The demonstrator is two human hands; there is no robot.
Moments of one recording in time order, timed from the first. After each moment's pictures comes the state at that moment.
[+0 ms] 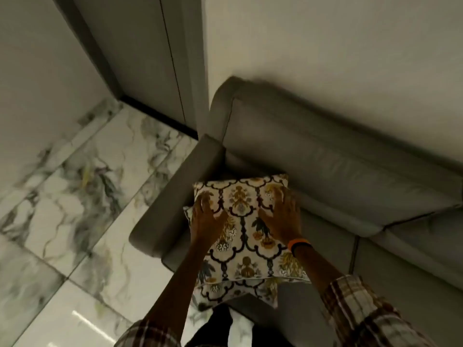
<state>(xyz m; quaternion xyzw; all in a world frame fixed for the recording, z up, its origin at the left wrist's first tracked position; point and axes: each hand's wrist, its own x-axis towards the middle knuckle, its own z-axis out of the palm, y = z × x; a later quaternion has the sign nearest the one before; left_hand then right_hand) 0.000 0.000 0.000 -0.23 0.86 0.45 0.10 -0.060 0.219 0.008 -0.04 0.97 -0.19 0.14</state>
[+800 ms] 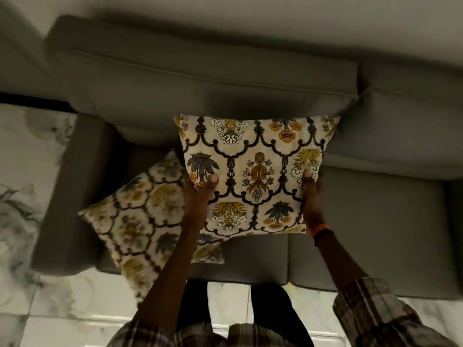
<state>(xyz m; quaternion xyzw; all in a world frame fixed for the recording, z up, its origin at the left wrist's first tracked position) -0.032 0.262 -0.021 -0.18 0.67 0.71 0.13 0.014 0.523 -0.008 0.36 0.64 -0.68 -0.08</state>
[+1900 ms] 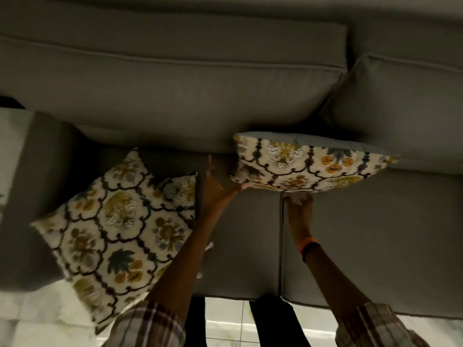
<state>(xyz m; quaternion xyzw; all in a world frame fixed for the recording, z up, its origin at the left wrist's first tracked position) -0.060 0.419 -0.133 -0.13 0.79 0.56 0.20 0.030 0.610 -0.144 0.52 0.63 -0.57 0.04</state>
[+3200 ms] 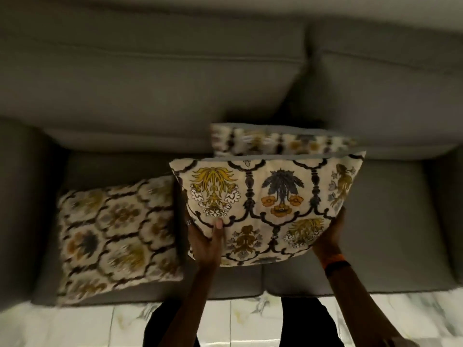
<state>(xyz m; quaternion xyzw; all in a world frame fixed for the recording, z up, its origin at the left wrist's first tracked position) 0.091 0.429 -0.098 -0.13 0.71 0.70 0.01 0.146 0.680 -0.106 0.51 0.65 -0.56 -0.07</state>
